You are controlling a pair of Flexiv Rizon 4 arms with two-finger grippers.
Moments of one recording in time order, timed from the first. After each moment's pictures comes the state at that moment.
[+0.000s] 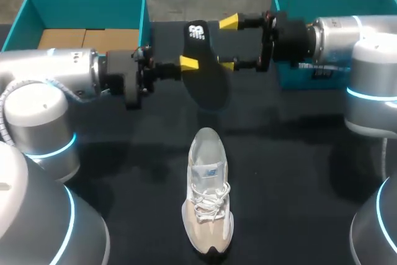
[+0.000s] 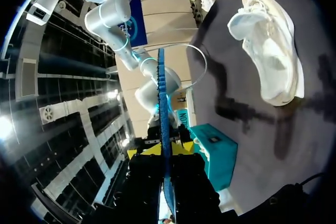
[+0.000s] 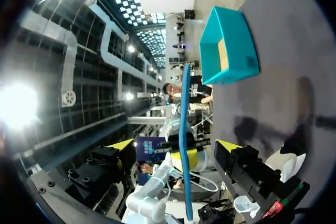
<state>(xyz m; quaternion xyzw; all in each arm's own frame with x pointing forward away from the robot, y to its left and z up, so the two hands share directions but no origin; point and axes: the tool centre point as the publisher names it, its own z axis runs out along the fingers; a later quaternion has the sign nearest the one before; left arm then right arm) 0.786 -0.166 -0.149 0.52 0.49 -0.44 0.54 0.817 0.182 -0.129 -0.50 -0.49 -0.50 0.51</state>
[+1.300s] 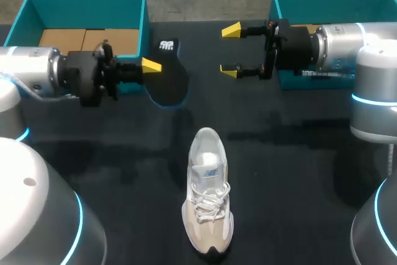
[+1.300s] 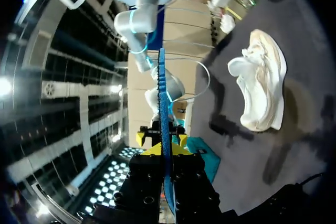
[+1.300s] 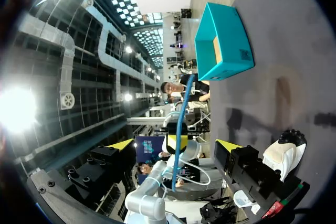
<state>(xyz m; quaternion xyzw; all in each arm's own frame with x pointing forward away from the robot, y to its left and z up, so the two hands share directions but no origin) 0.776 -0.092 -0.148 0.46 0.54 -0.53 0.46 0.804 0.177 -0.136 -0.51 -0.49 -0.49 0.51</state>
